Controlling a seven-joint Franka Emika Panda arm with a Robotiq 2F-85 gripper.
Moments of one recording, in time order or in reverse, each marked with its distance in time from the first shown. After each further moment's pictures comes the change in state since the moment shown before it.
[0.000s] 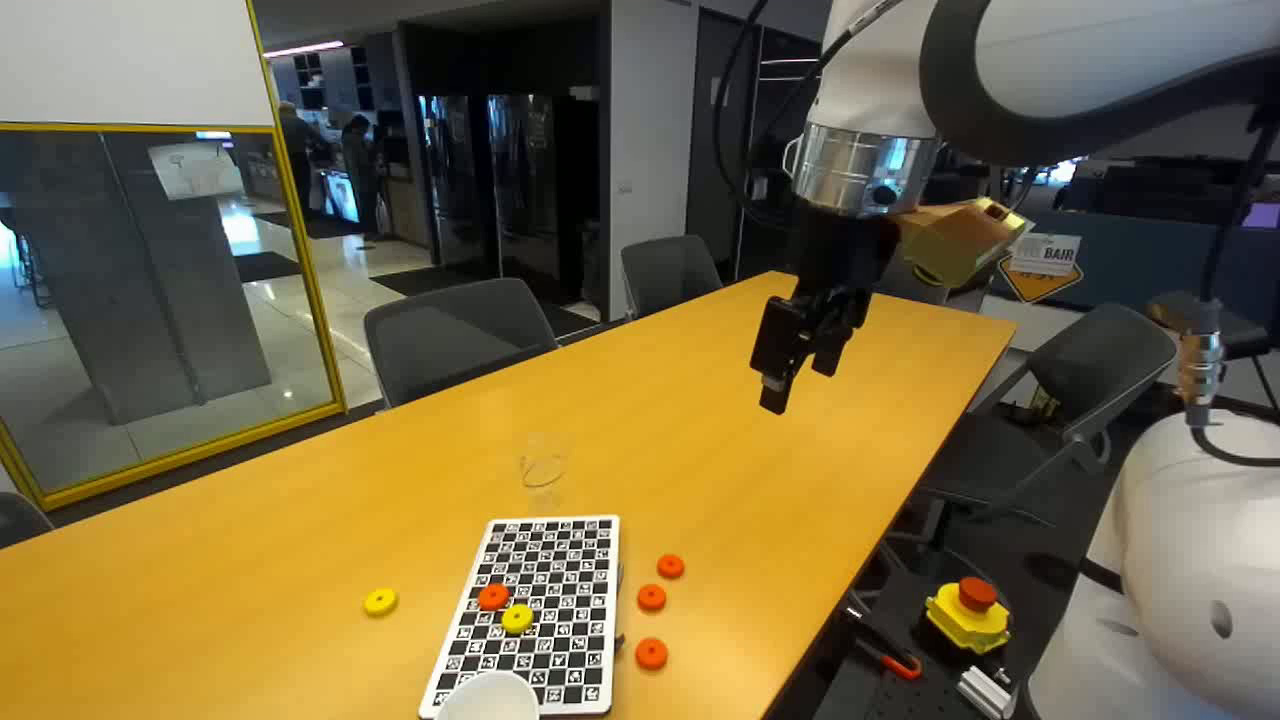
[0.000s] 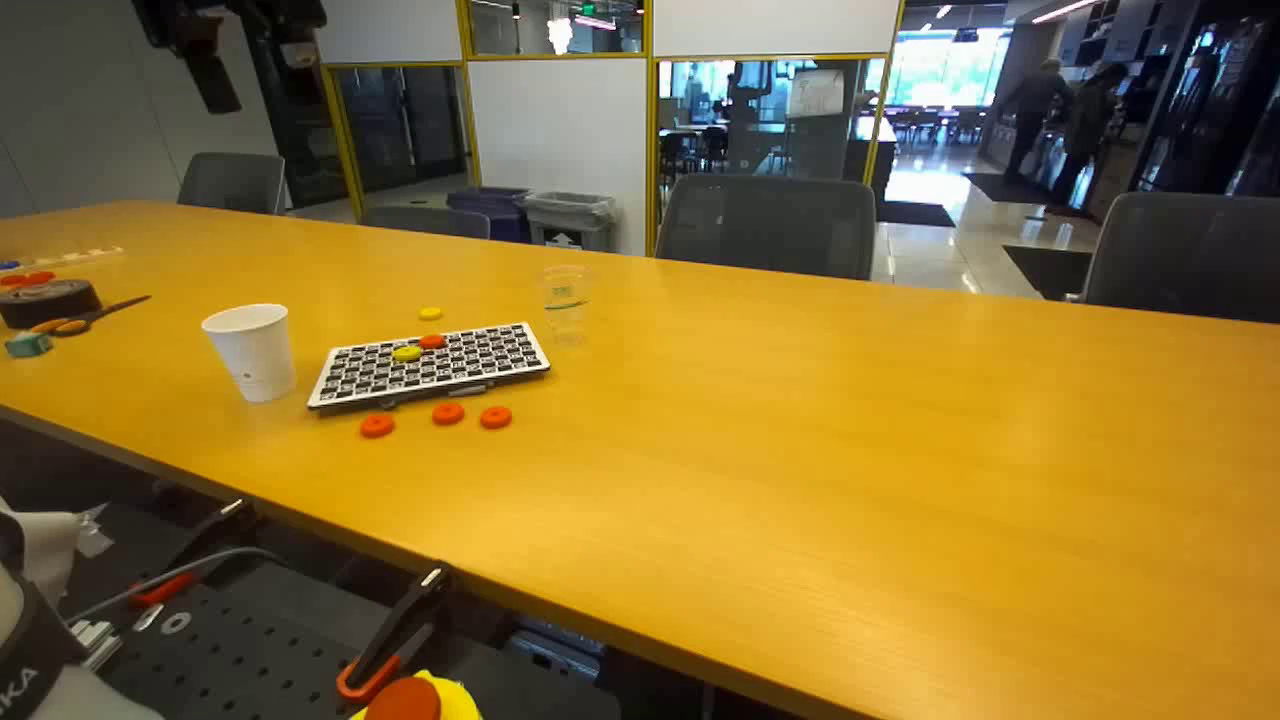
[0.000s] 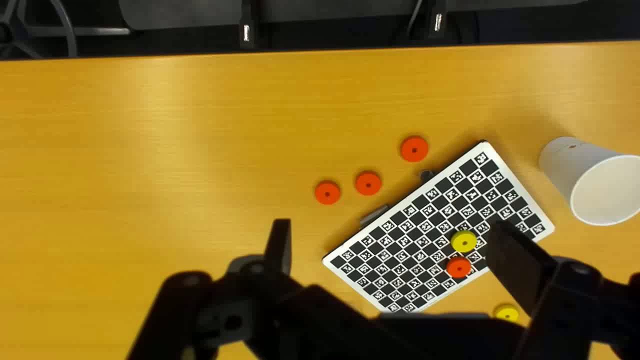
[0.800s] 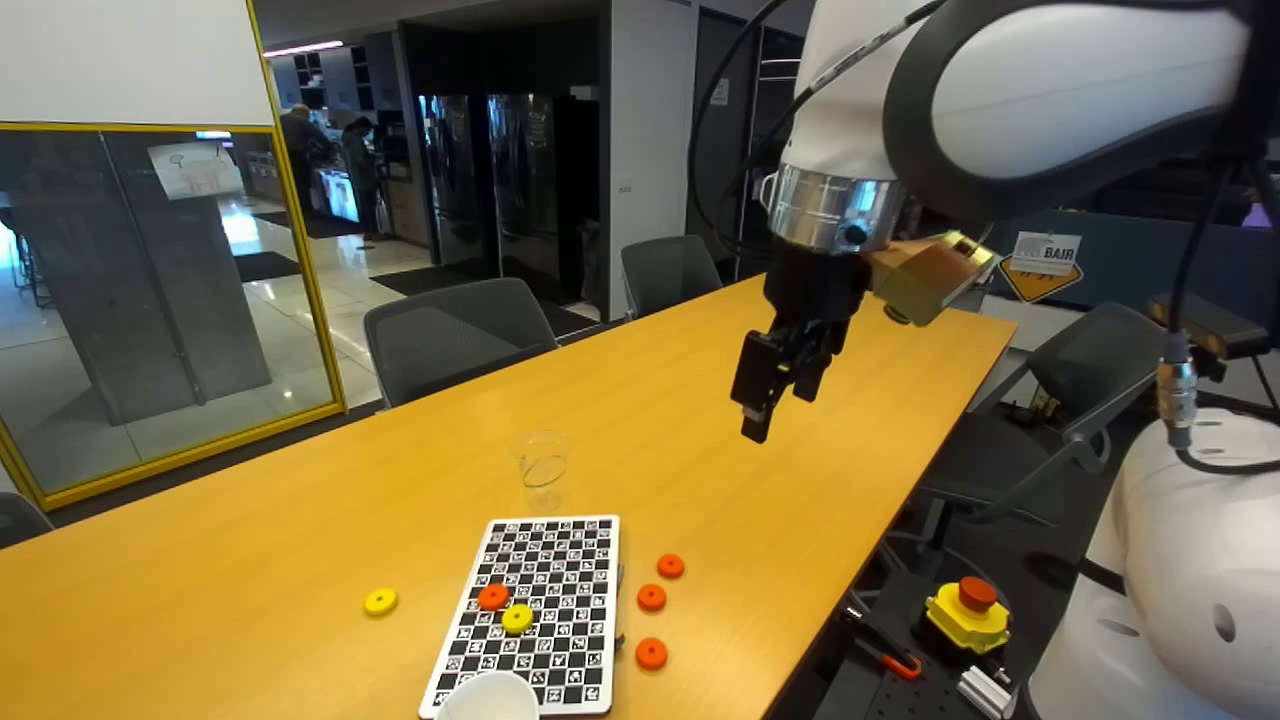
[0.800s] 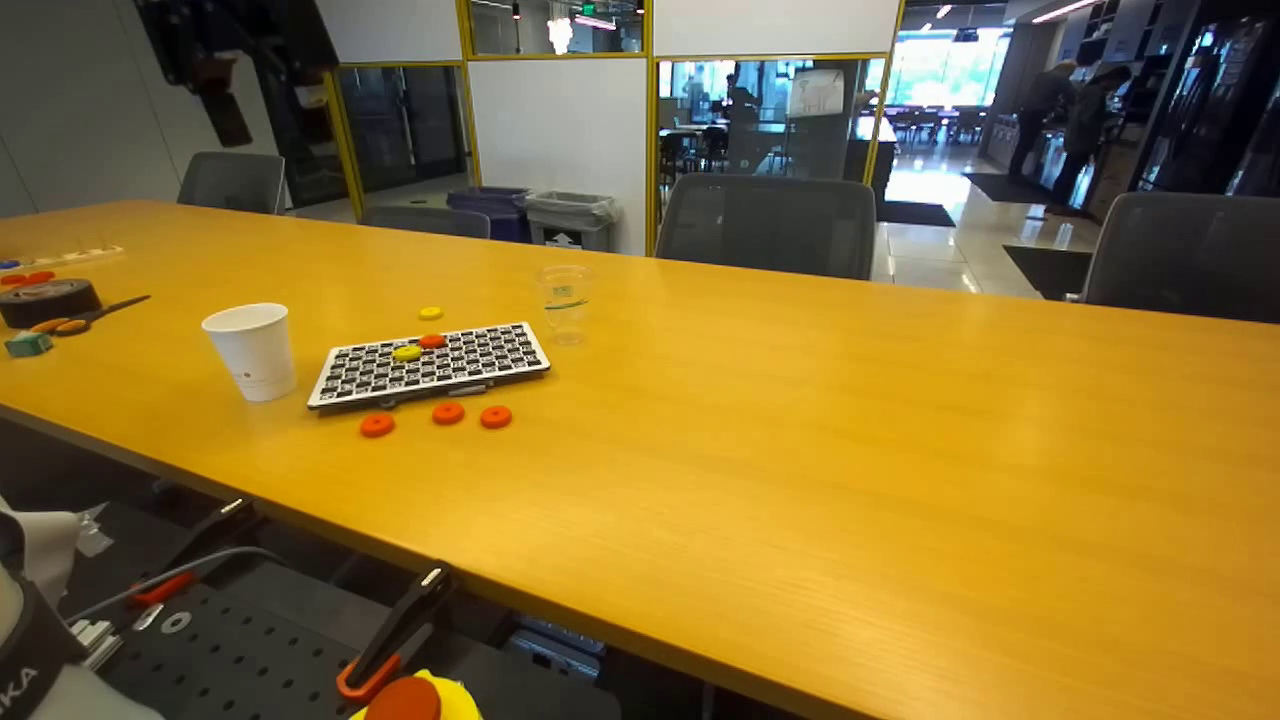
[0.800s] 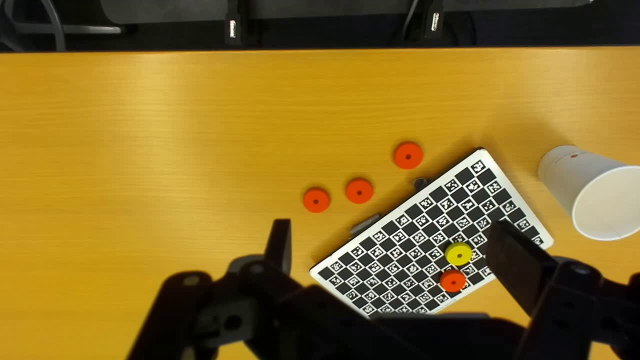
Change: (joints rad) arm 0.016 0.052 0.015 -0.043 0.017 0.079 0.001
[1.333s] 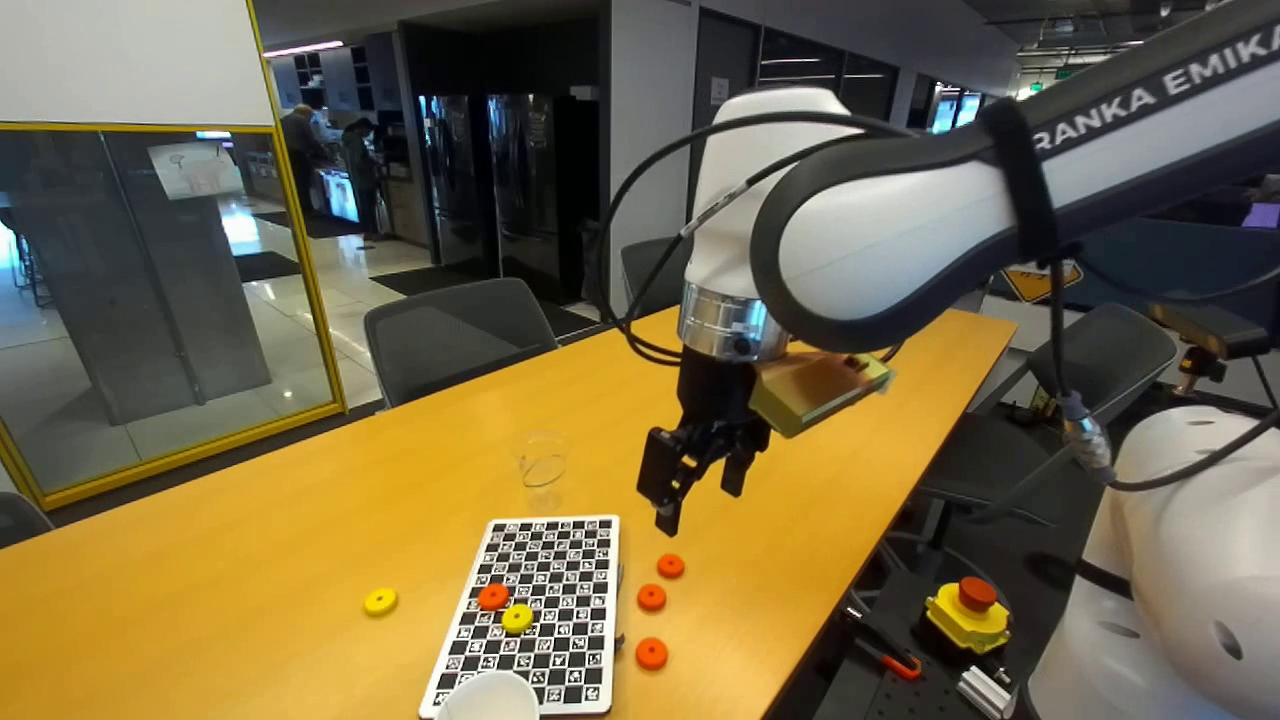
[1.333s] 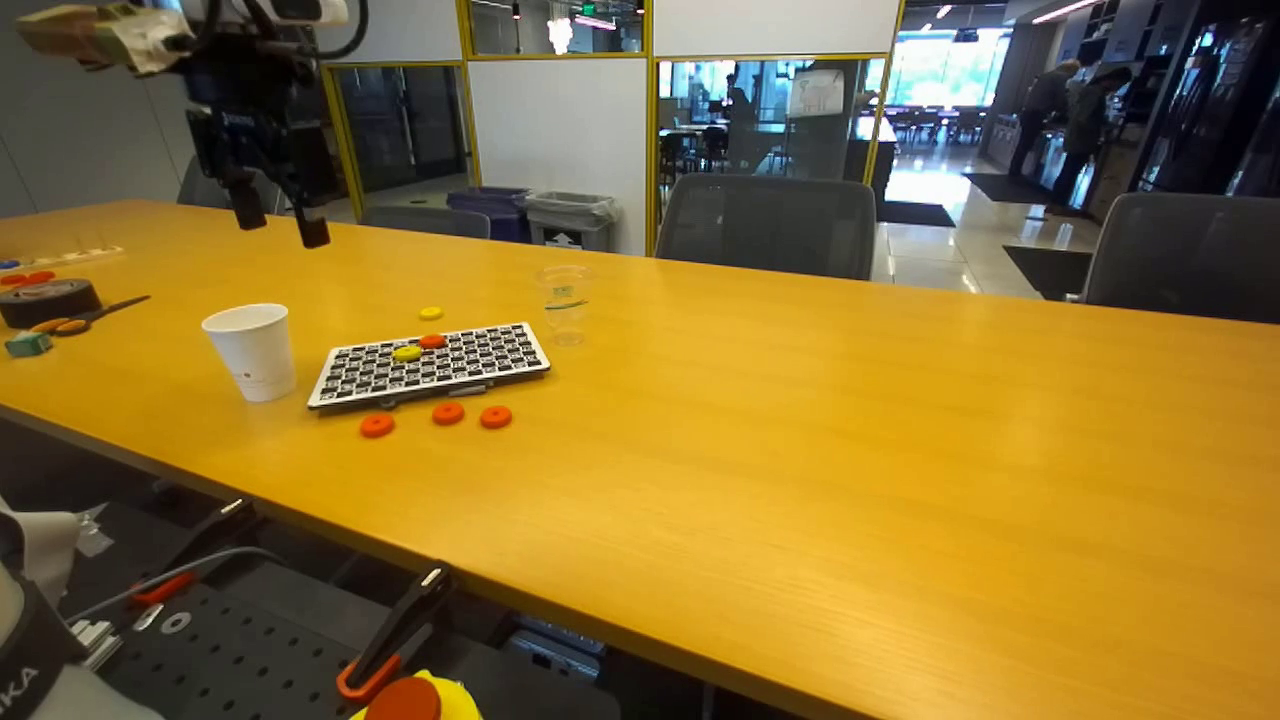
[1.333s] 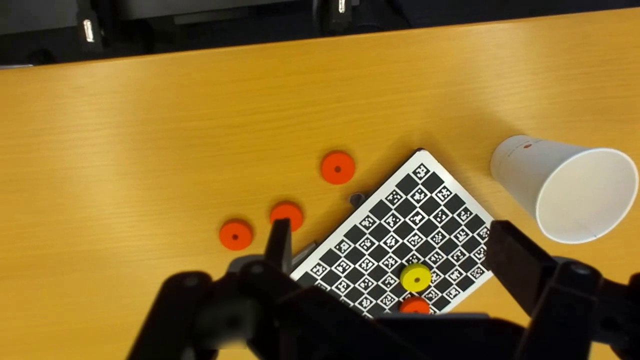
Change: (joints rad) arm 0.060 0.288 0.074 -0.044 0.162 0.291 0.128
